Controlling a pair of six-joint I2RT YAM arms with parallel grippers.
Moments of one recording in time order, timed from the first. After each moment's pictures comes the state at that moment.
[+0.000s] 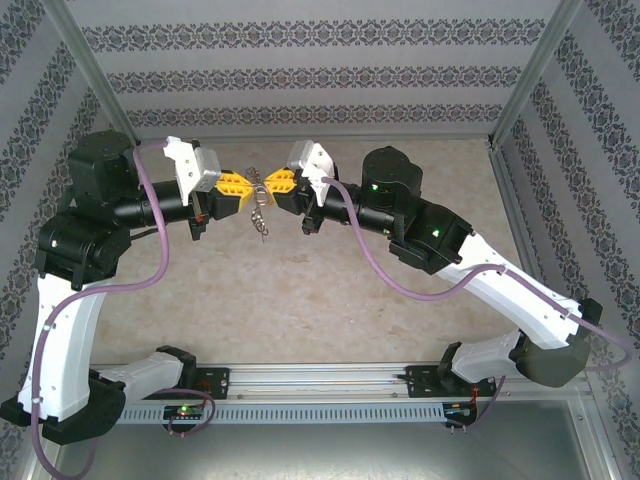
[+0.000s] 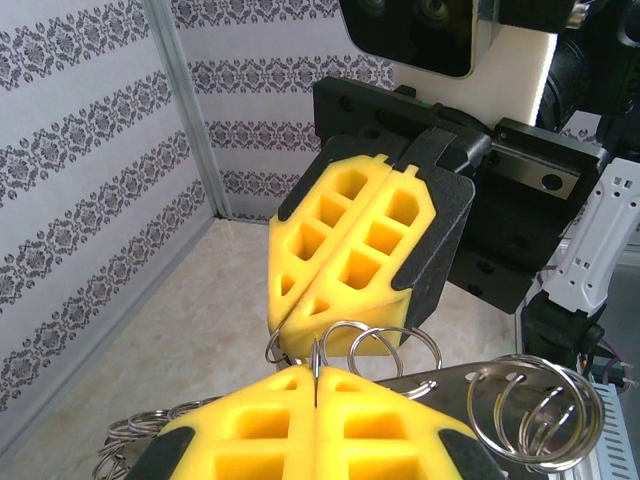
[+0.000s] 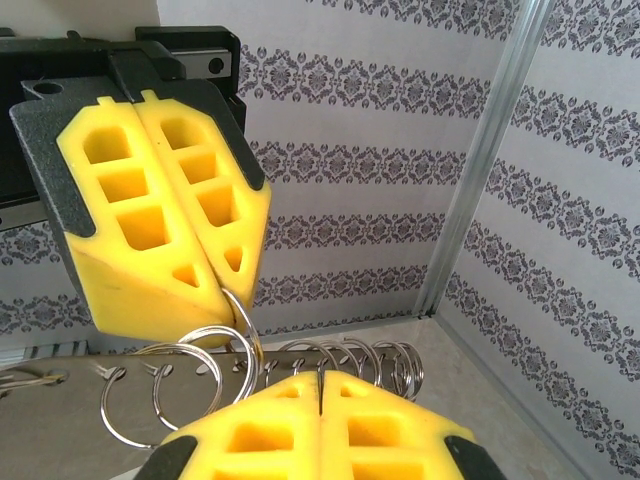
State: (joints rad) left arm -0.29 1.12 1.79 -0.97 0.84 0.37; right arm 0.97 1.34 1.61 -0.31 -0.23 -0.16
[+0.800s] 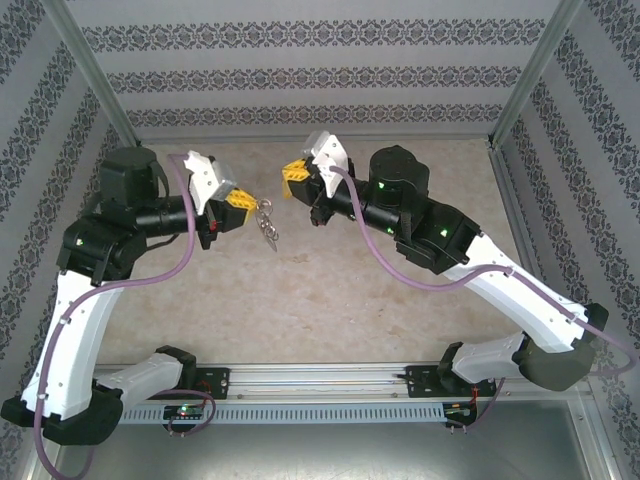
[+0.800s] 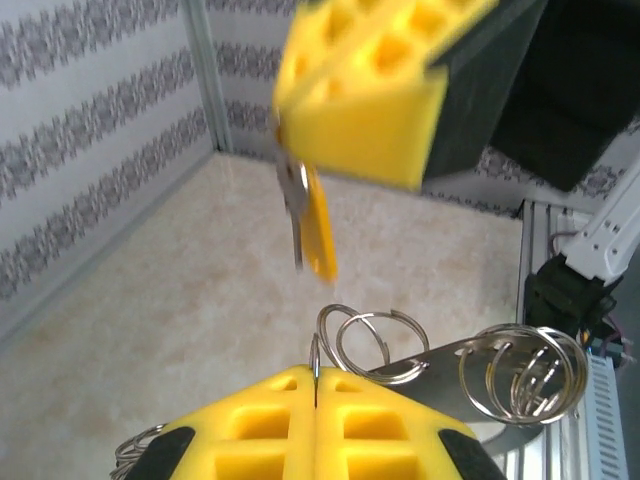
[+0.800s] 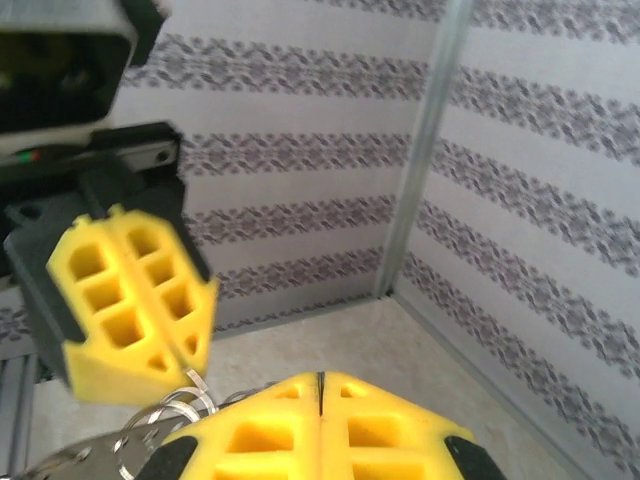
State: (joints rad) left arm -0.29 1.06 1.54 -0.97 0.74 0.35; right arm 0.92 1.32 1.60 -0.38 -0.06 -0.10
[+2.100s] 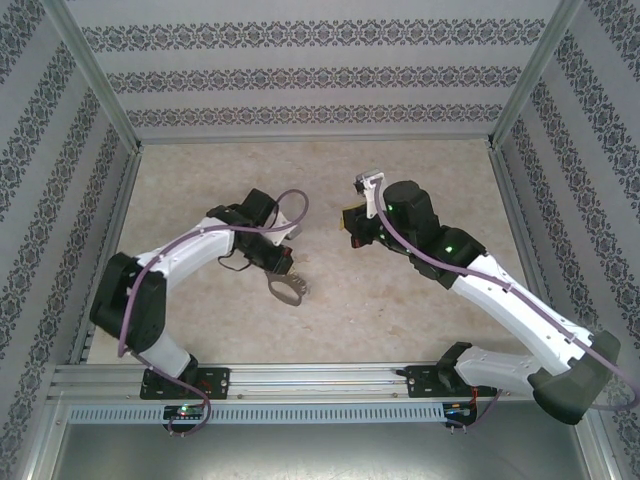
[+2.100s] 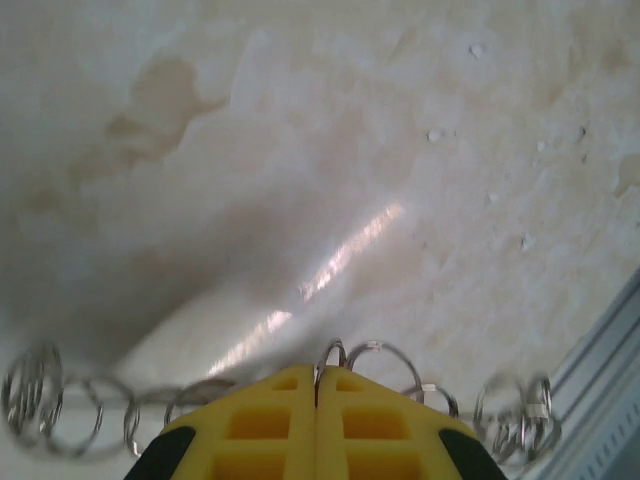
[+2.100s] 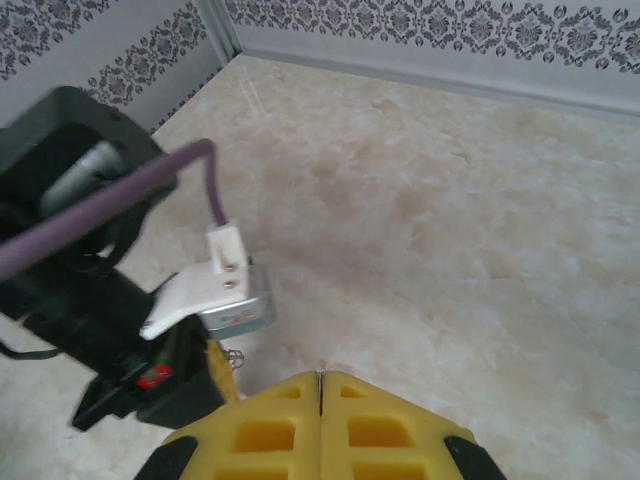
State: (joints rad) left arm -0.46 1.63 1.12 -0.77 0.46 0.00; right arm 0.70 1.12 1.11 -0.47 -0.04 0.27
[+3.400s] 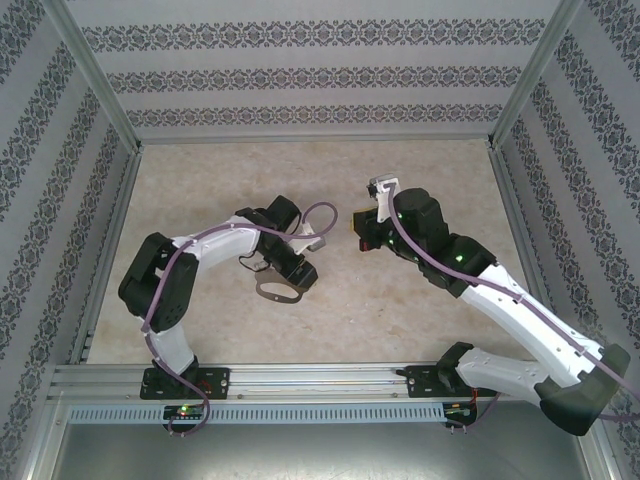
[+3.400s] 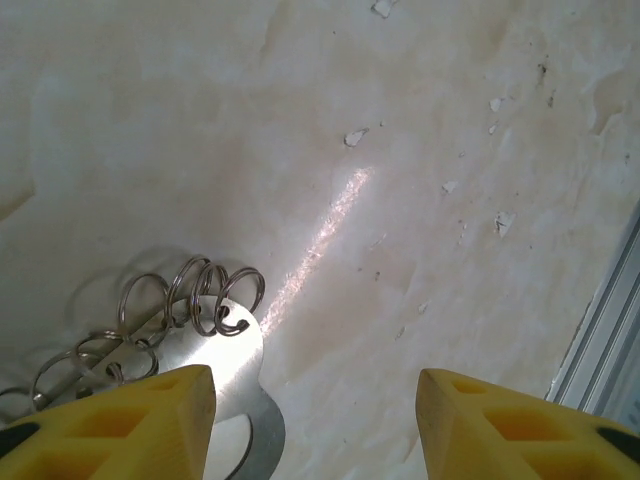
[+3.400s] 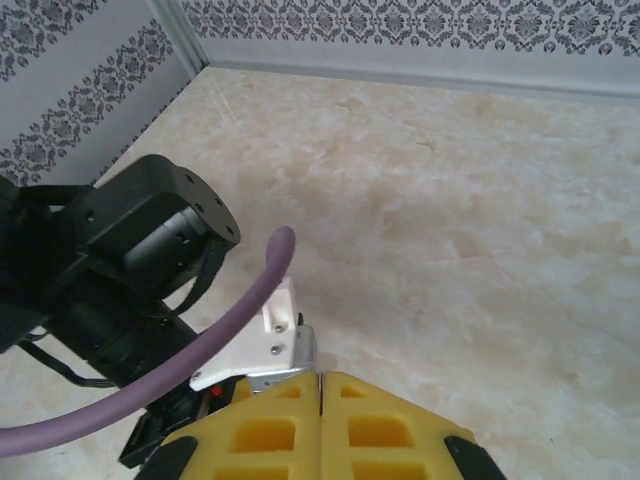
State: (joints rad) left arm -0.55 1.79 1.17 -0.72 0.58 0.16; right arm 0.69 1.05 1.07 -0.50 0.02 0.34
